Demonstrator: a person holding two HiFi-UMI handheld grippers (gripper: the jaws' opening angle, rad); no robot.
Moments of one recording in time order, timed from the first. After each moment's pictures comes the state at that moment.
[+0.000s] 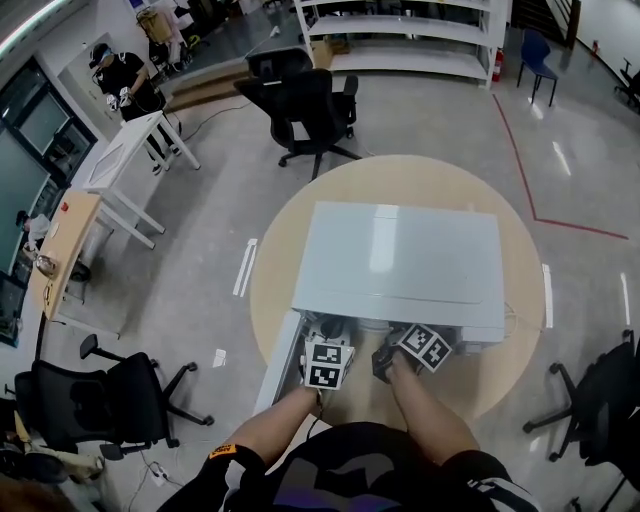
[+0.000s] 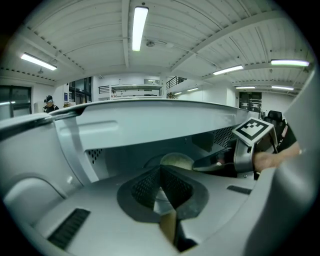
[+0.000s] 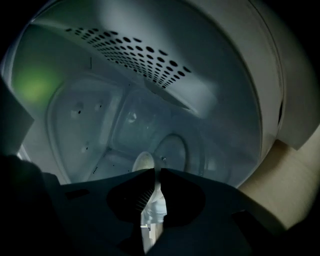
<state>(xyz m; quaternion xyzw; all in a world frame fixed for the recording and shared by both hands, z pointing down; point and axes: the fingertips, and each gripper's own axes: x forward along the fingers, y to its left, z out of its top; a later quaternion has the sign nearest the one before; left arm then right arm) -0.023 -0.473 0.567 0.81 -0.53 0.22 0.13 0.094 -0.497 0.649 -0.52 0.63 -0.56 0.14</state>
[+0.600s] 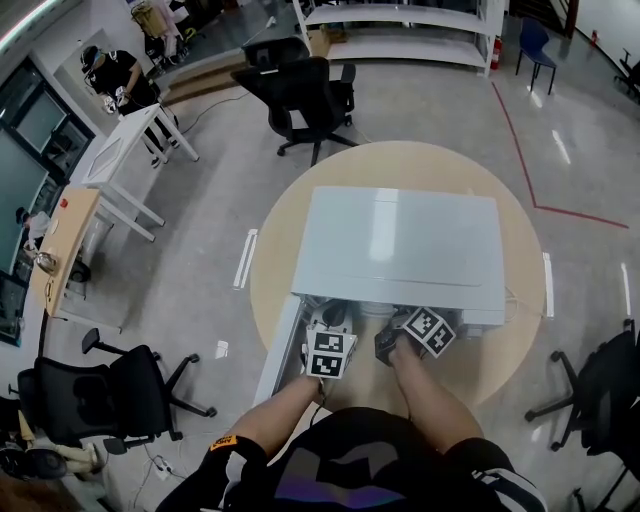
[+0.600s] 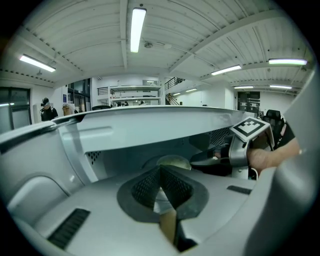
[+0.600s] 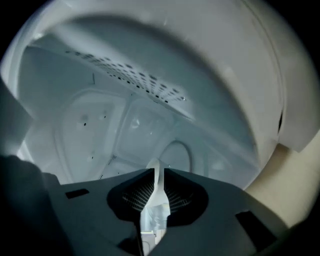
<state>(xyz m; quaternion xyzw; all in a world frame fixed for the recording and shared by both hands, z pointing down) -0.017 -0.466 0.565 0.81 -0.53 0.22 0.13 0.105 -0.503 0.640 -0.52 0.63 -0.55 0.18</state>
